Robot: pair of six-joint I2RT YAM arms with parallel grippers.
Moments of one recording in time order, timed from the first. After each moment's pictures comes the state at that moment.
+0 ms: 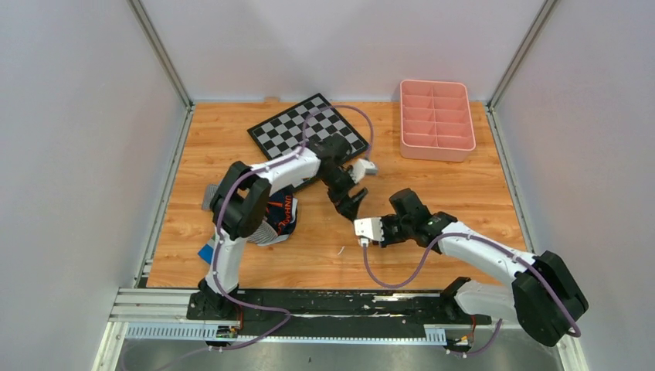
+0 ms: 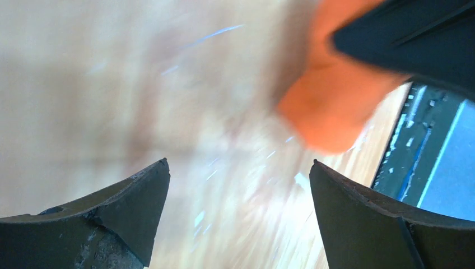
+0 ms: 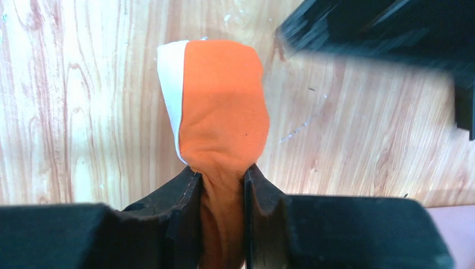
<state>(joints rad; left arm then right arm) -0.73 2.10 1.58 -0.72 0.69 0.35 0.67 1.16 0.53 -0.28 -0.27 -1.08</state>
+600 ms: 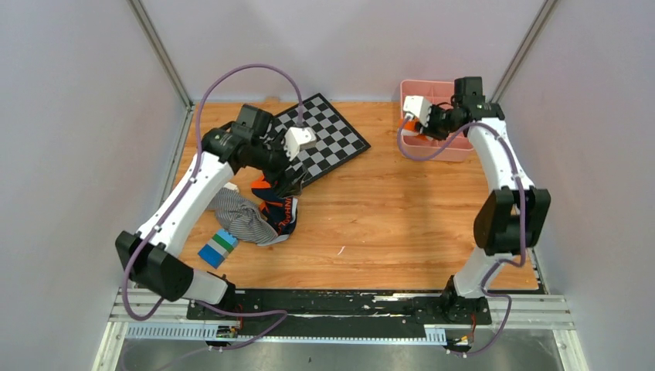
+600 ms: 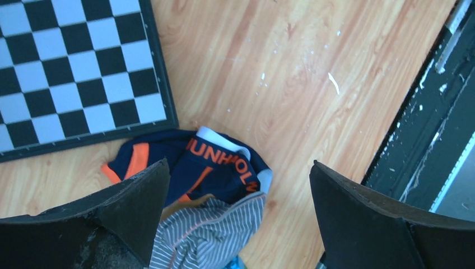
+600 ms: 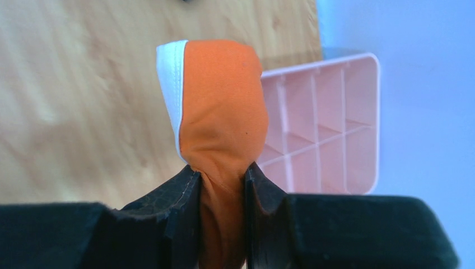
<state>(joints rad) -0.43 1.46 1.52 -1.05 0.49 0.55 0.04 1.68 1.58 -0.79 -0.52 -1.27</state>
